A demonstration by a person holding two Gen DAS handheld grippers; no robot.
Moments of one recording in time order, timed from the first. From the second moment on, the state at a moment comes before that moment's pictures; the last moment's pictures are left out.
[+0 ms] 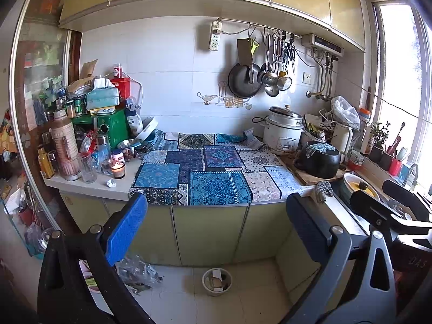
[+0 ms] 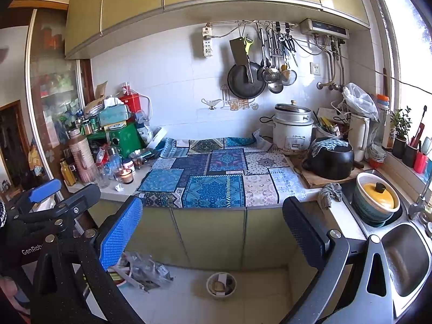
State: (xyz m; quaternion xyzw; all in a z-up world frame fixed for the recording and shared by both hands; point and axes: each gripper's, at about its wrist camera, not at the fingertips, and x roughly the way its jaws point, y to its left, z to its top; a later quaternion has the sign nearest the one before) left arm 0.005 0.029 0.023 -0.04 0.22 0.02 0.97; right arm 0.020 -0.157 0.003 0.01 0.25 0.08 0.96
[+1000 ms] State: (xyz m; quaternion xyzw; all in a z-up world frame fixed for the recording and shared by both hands) left arm 0.013 0.030 0.021 -0.05 0.22 0.00 0.97; right arm 0.021 -0.156 0.004 0.02 0.25 0.06 0.96
